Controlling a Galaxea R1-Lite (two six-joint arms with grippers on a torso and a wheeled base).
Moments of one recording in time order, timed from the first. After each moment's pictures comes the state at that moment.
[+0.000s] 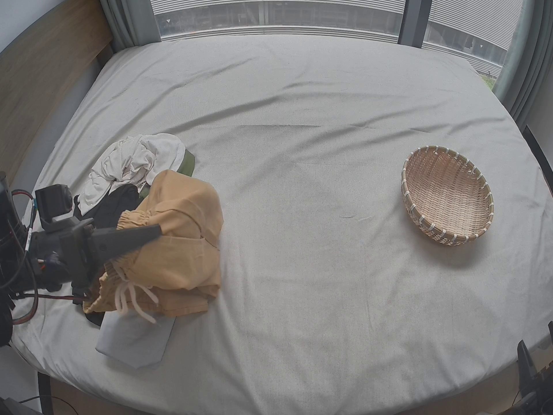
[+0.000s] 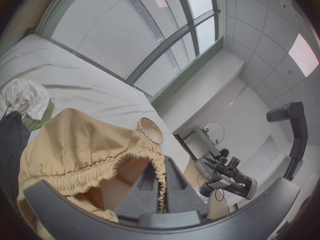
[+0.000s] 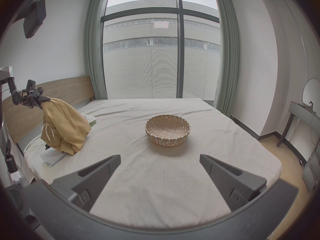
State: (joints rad) left arm -0.22 1.34 -0.48 -0.80 -0.88 -0.38; right arm -0.01 0.02 -0.02 0.00 -0.01 0.00
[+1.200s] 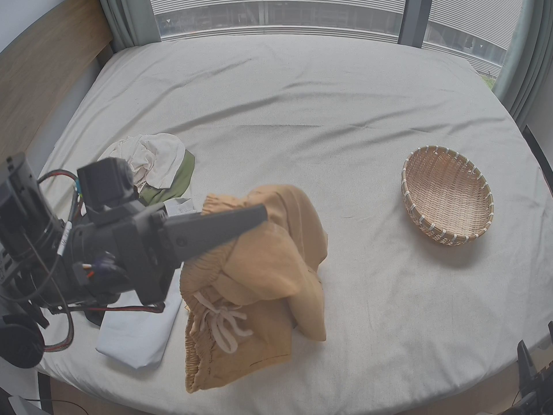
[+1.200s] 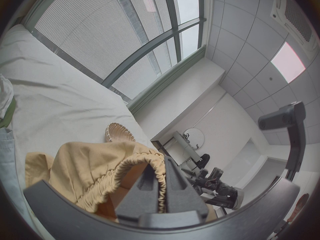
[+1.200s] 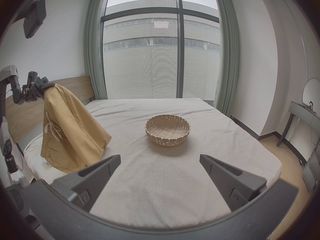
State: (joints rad) left arm -0.61 1.48 -0.55 -1.04 -0.63 -0.52; right arm -0.01 0.02 -0.02 0.00 -0.01 0.00
